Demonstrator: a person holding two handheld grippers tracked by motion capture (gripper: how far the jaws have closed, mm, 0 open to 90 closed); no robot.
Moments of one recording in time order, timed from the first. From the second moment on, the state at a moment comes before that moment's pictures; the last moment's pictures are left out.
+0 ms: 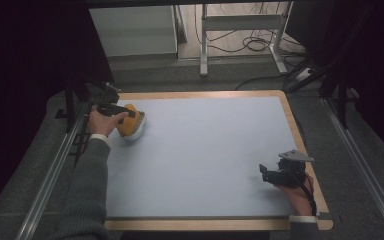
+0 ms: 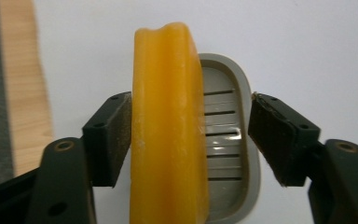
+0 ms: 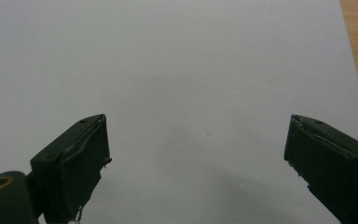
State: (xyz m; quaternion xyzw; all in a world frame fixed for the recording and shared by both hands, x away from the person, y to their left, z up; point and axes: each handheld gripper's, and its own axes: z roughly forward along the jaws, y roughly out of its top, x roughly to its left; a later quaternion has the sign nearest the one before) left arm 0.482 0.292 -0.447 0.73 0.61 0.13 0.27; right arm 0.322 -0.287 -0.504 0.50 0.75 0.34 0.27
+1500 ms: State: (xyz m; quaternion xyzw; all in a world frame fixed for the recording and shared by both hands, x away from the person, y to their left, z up) left arm 0.322 0.248 -0.471 0.80 0.44 0.13 0.40; right arm 0.322 -0.282 -0.503 0.49 0.75 0.34 0.27
